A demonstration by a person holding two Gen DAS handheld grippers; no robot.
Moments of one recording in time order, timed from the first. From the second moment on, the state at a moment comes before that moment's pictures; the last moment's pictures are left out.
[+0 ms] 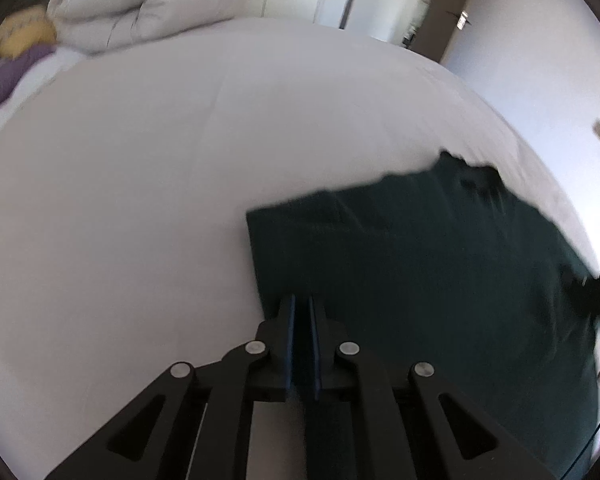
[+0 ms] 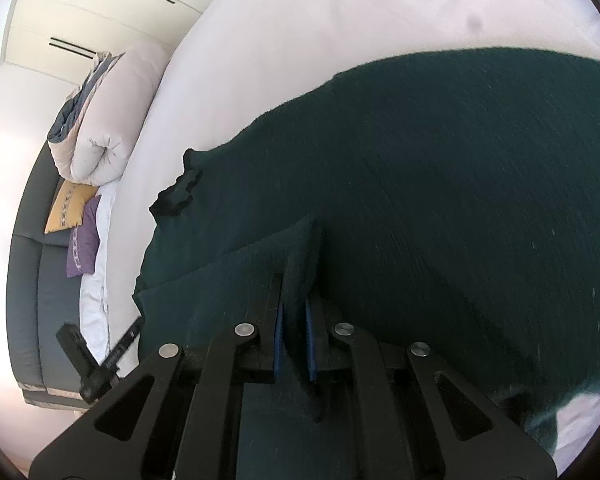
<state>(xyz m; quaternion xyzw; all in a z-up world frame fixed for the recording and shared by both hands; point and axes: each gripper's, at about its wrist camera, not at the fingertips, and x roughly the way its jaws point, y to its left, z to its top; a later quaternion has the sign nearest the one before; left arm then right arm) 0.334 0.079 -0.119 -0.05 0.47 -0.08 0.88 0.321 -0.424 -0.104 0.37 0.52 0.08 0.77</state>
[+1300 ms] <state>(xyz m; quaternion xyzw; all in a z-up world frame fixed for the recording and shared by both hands) 0.221 -0.019 -0.071 -0.19 0.44 -0.18 0.86 -0.006 -0.706 -0.094 0.65 0.22 -0.12 0.71</state>
